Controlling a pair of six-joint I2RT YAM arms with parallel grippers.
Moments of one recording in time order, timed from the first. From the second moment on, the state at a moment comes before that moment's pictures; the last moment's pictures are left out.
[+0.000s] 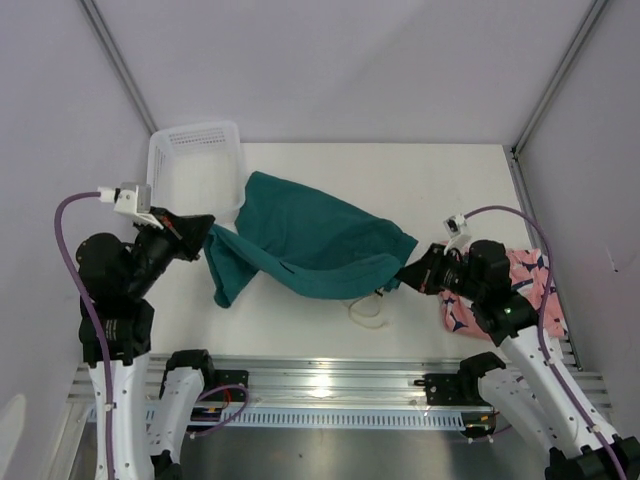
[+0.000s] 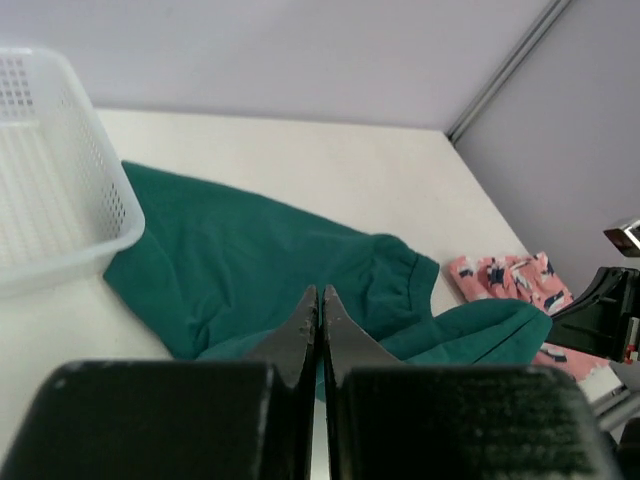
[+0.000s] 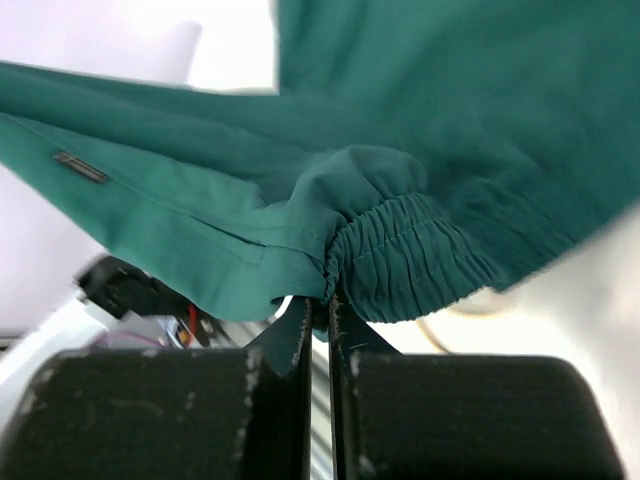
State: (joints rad) left arm 0.09 0.60 1.06 -0.50 0.51 -0.36; right arm 0.31 0.70 0.63 -0.29 -0.51 0.61
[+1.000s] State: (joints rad) left arm 0.08 1.02 1.00 -0.38 0.34 -0.45; right arm 0.53 0.83 0.53 -0.53 -0.19 0.72
